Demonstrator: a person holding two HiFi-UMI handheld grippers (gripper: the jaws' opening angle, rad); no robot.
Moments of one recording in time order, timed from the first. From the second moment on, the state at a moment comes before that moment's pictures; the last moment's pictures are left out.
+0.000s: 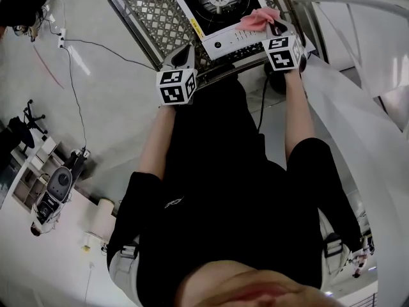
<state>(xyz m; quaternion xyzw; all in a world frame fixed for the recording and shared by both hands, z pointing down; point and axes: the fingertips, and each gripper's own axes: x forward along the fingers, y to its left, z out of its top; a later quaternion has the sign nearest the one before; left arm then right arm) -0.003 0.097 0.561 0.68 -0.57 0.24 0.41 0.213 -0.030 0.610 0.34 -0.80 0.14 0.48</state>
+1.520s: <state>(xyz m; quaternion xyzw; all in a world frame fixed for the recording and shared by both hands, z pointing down) -0.094 0.081 0.548 0.71 -0.56 0.13 0.40 -0.037 0.016 0.515 0.12 -0.83 -0.02 0.54</state>
